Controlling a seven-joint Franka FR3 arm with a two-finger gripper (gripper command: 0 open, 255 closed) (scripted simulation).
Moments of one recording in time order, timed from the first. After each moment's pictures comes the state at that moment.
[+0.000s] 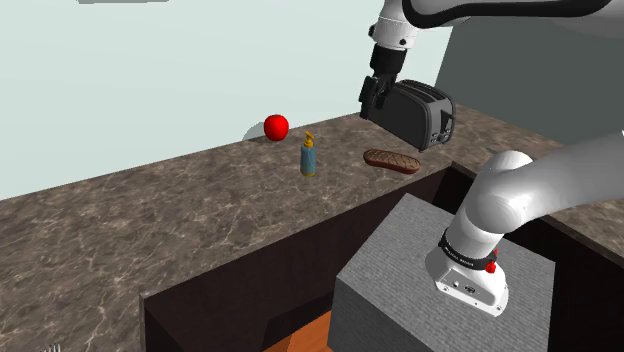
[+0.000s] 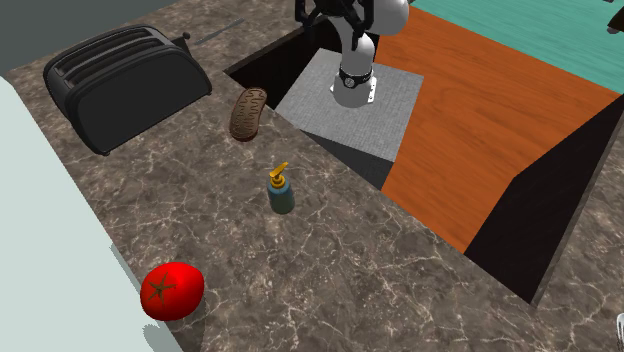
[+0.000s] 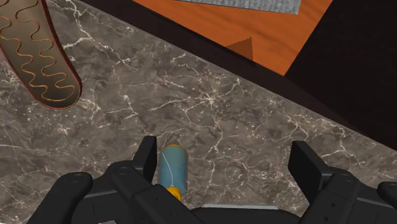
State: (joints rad) arm -0.01 -0.77 0.01 -2.40 0.09 1.72 -0.08
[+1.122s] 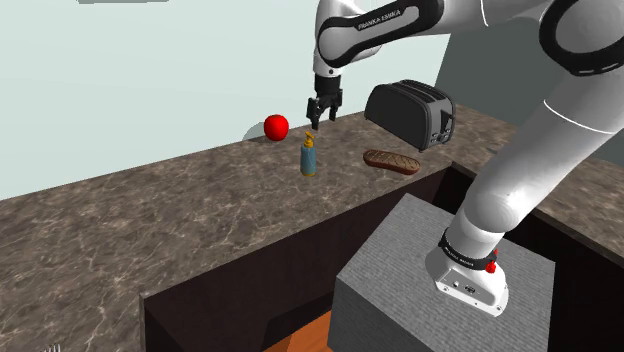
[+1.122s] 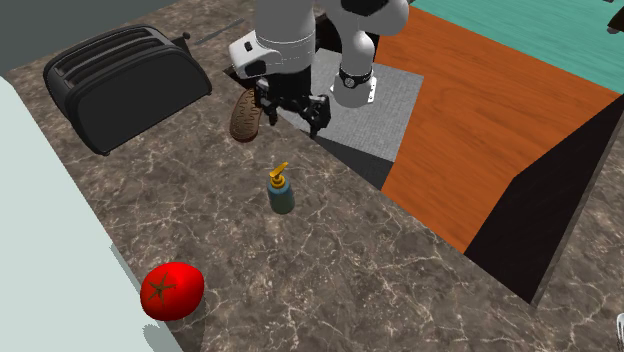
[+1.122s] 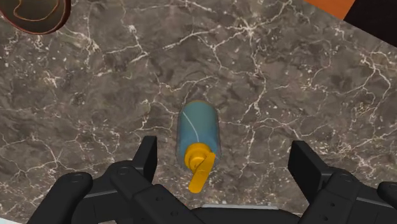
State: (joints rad) arm -0.04 -0.18 0.05 -2.15 0.02 2.00 -0.02
